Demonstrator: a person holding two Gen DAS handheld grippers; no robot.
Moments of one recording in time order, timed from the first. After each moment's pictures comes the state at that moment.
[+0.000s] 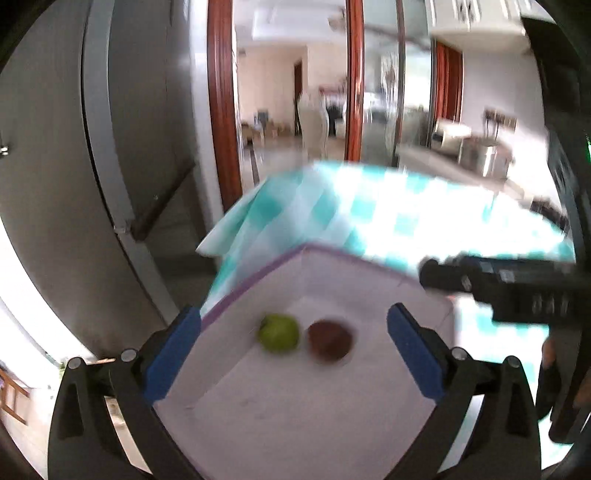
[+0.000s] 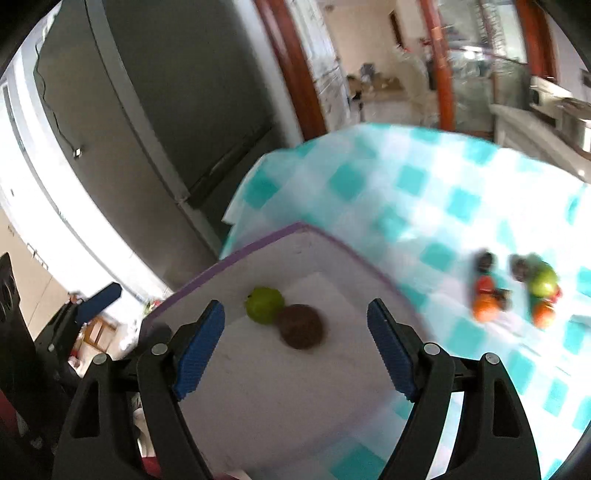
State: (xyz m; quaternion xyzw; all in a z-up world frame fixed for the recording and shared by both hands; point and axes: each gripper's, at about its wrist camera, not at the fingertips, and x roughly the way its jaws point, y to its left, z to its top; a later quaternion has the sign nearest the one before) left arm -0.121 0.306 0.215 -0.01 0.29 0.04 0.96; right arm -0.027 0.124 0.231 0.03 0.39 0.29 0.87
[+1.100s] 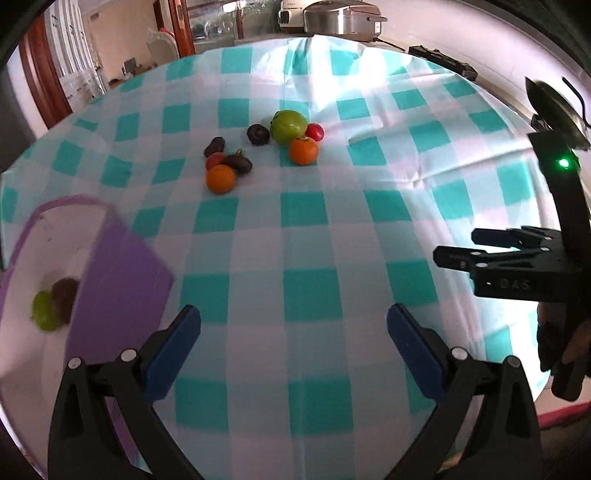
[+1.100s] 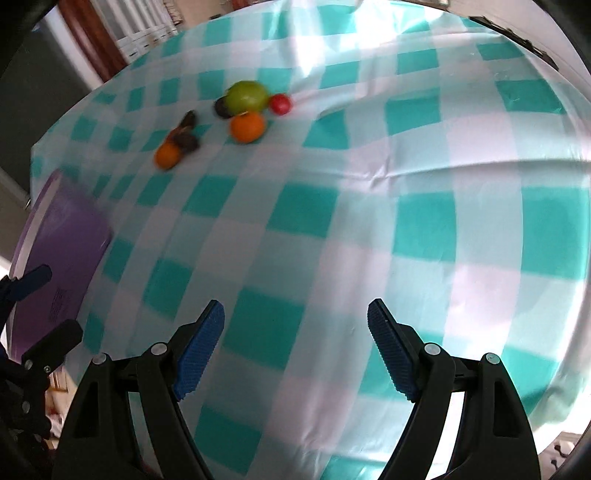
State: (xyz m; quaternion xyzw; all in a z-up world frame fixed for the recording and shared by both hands) left arm -0.053 0.017 0.099 0.10 0.48 -0.16 0.85; right arm -0.059 -0.191 0.065 0.09 0.54 0.04 0.84
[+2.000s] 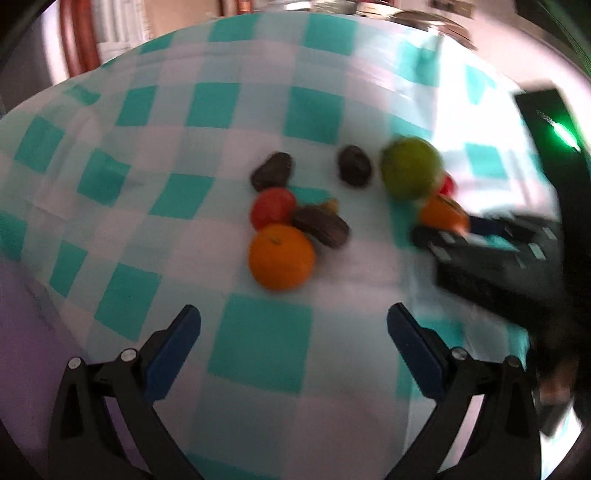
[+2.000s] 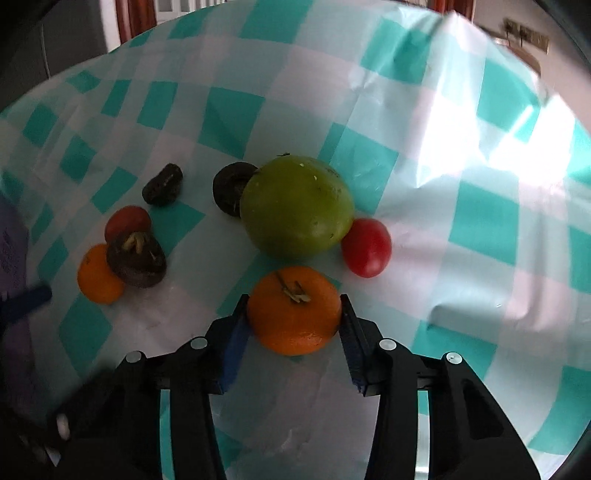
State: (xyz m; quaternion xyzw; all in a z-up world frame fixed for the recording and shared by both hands) left arm 0.129 0.035 0.017 0.03 0.46 -0.06 0.89; right arm 0.148 -0.110 0.014 -0.06 0.47 0.08 0.88
